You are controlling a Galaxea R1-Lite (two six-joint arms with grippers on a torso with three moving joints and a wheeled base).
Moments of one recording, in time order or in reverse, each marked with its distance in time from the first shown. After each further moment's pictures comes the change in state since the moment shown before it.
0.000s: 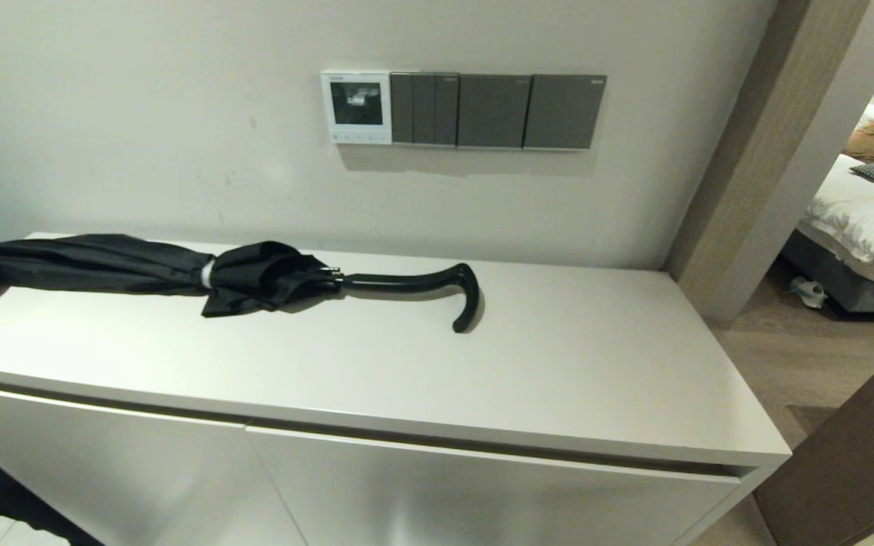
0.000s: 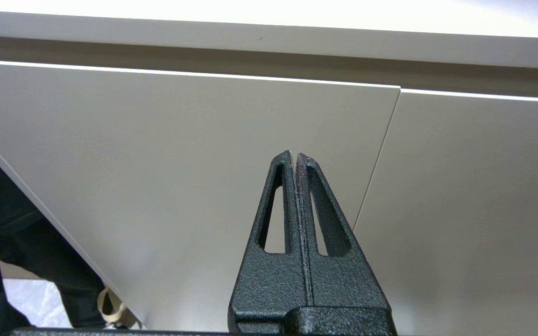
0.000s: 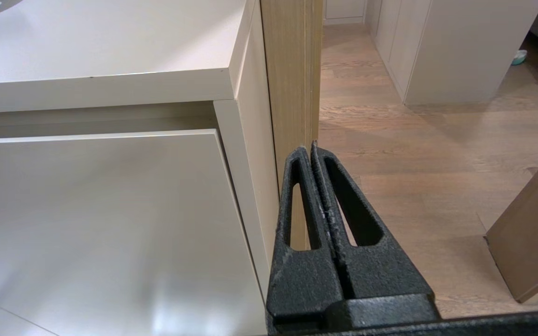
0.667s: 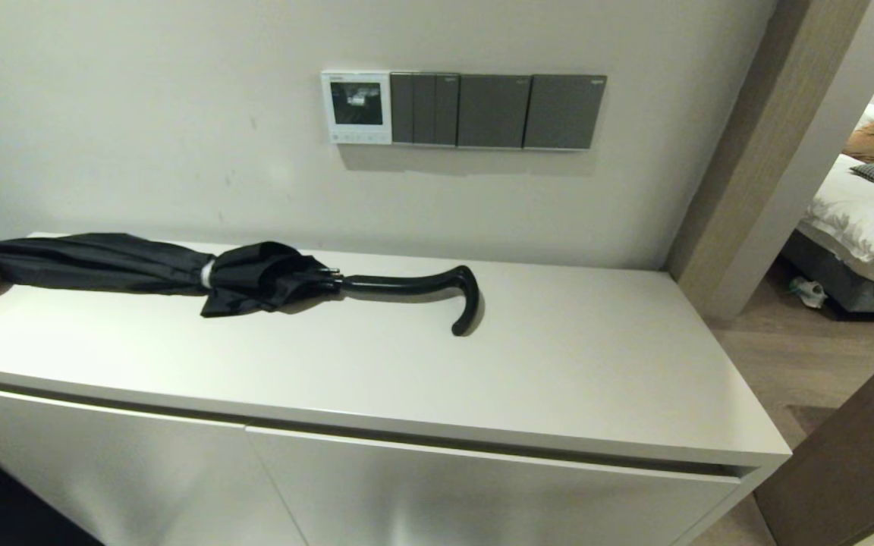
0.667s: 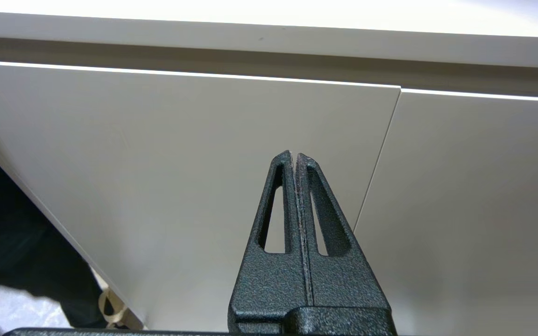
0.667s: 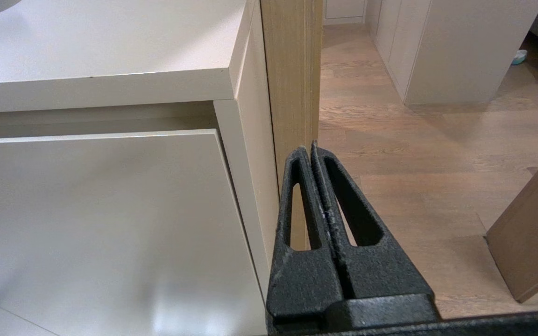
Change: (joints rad) left arm 0.001 0.000 0.000 -0.001 0.000 0.005; right arm 0.000 0.000 0.000 0.000 0.000 0.000
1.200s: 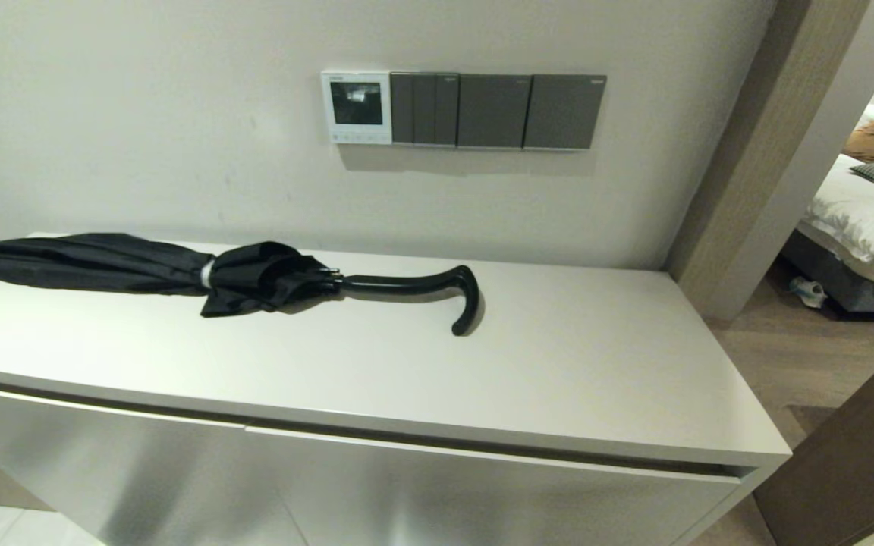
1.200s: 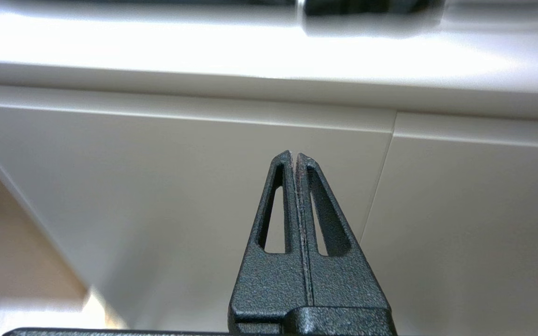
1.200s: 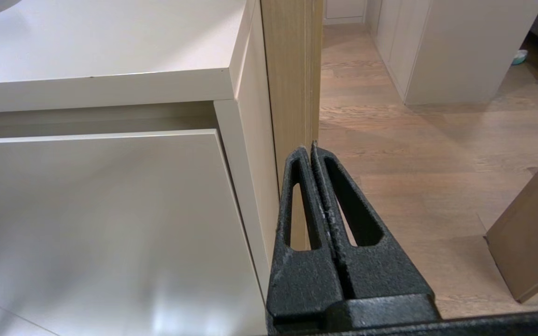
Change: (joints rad) left arm -0.001 0.000 -0.032 -0.056 0.008 -0.003; right arm 0.001 0.000 0.000 0.000 0.000 0.000
